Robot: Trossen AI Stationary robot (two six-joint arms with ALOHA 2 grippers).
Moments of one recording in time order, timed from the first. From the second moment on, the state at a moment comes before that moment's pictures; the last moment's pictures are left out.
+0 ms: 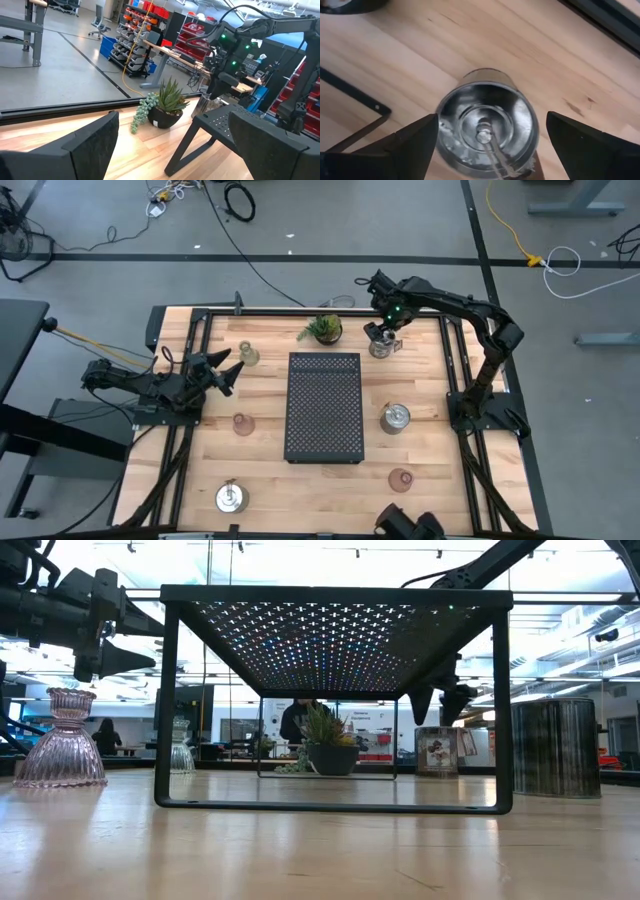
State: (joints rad) left arm -0.28 0.02 0.04 -0.04 -1.04 -0.40; right arm -0.74 1.78 1.38 -1.01 -0.06 0.25
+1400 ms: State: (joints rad) left arm -0.28 0.02 0.03 0.02 -1.01 -0.38; right arm -0.72 1.78 1.39 -0.88 -0.05 0.30
